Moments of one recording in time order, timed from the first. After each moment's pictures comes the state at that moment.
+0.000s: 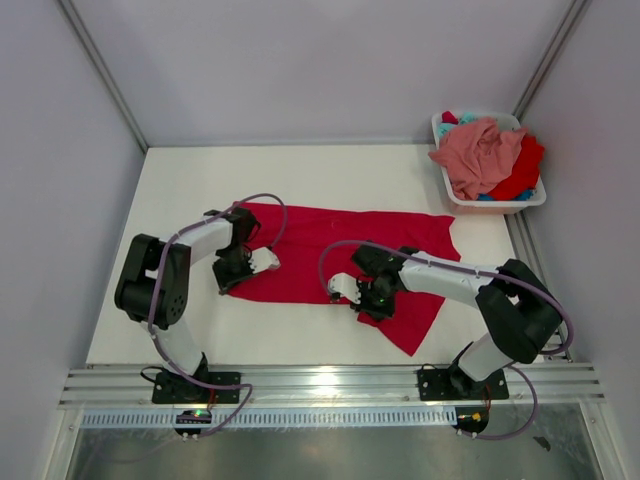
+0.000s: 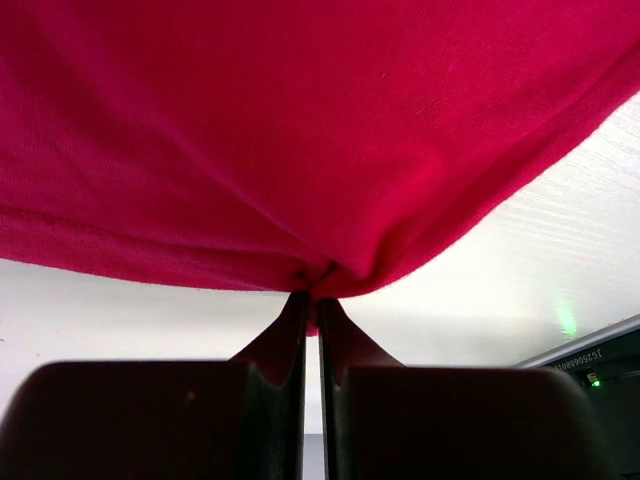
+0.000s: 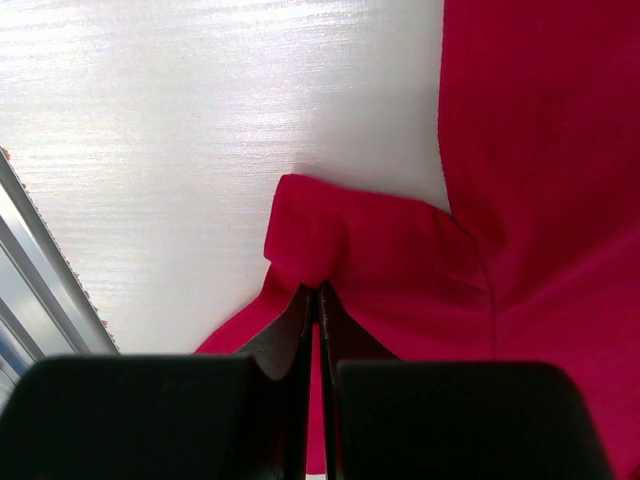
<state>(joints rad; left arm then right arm) -0.30 1.77 1.05 -0.96 -0.02 0.84 0.76 1.55 0.84 -0.70 -0.27 -0.65</state>
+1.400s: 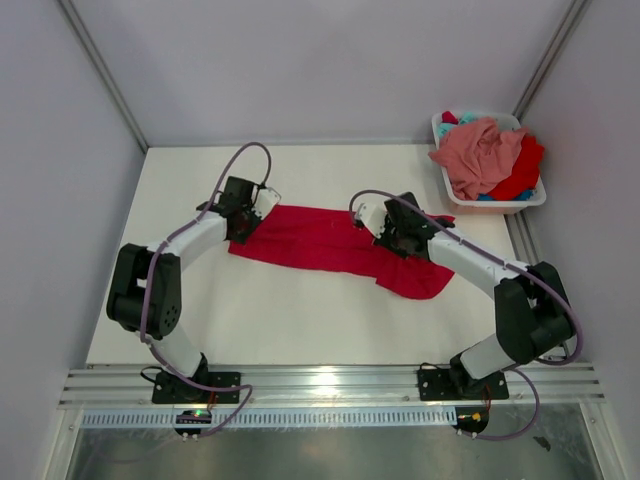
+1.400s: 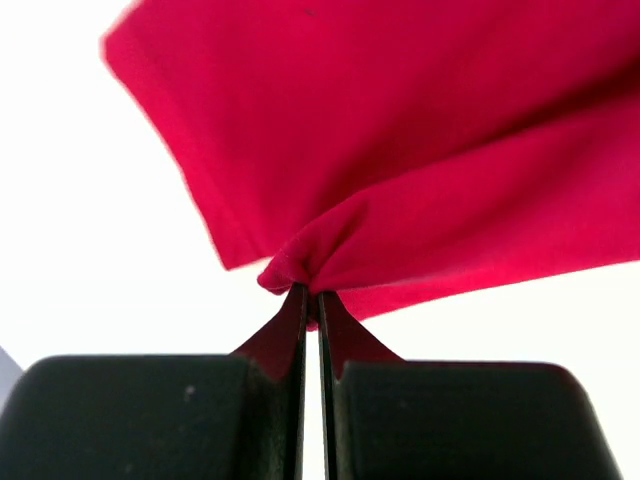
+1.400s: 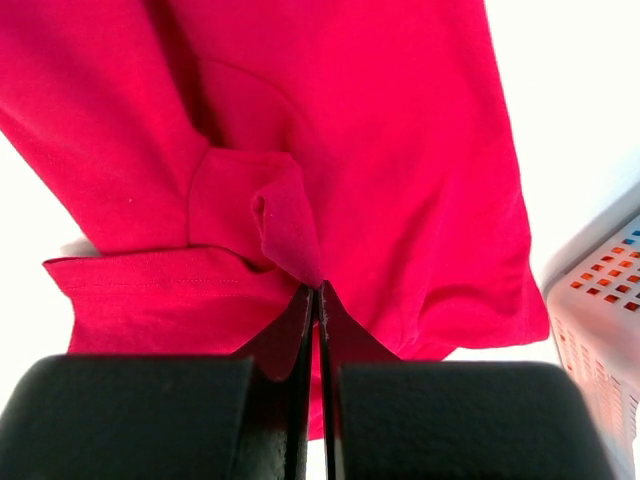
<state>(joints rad) -0.30 1.69 1.12 -0.45 -0.11 0.49 0.45 1.50 0.96 -0.42 0.06 -0.67</state>
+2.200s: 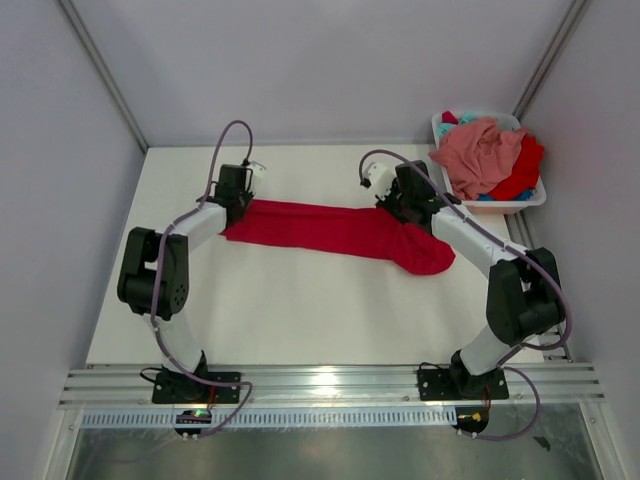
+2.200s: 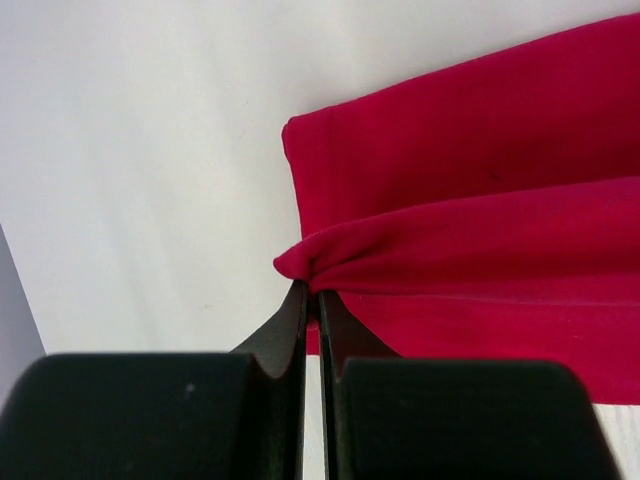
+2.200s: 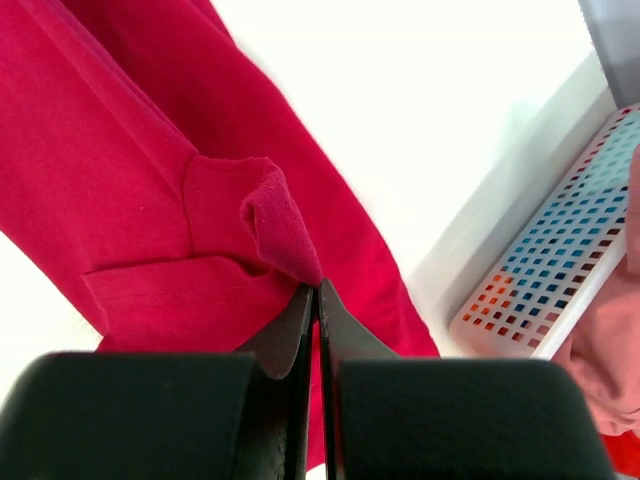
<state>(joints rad) -0.23 1.82 1.19 -0.15 -0.27 0.37 0.34 1.61 1.15 -0.30 0.03 -0.63</state>
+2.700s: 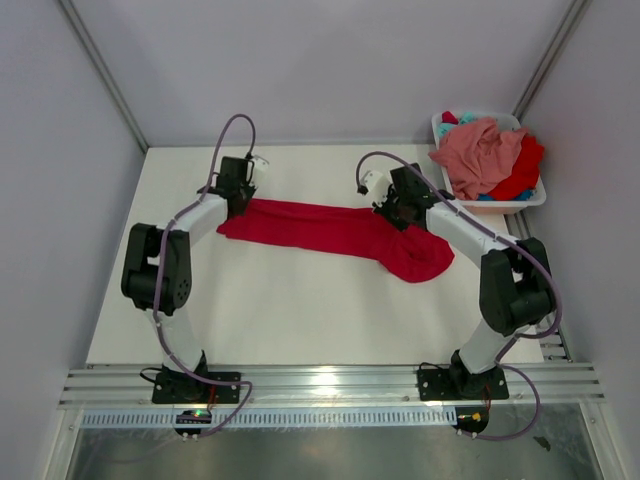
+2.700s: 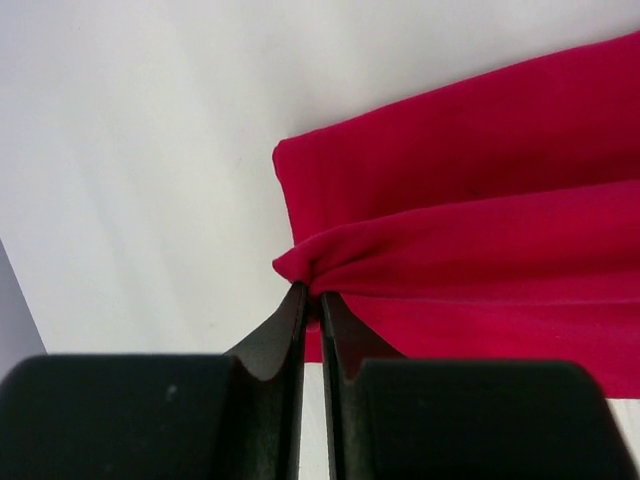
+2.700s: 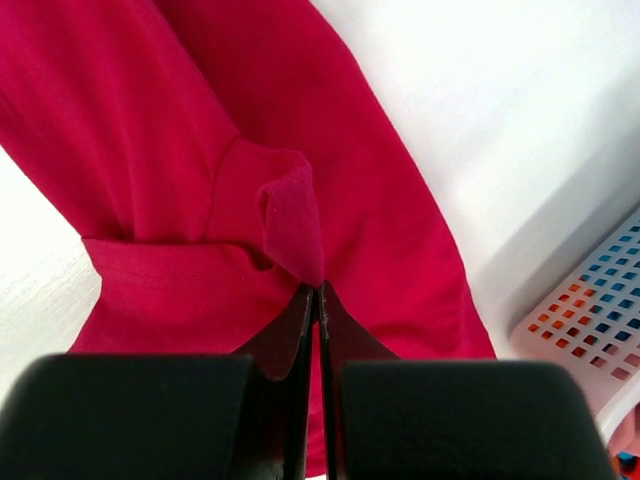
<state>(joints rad) -0.23 1.87 1.29 -0.23 -0.24 0.39 0.34 1.68 1.21 -0.42 -0.03 -0.60</state>
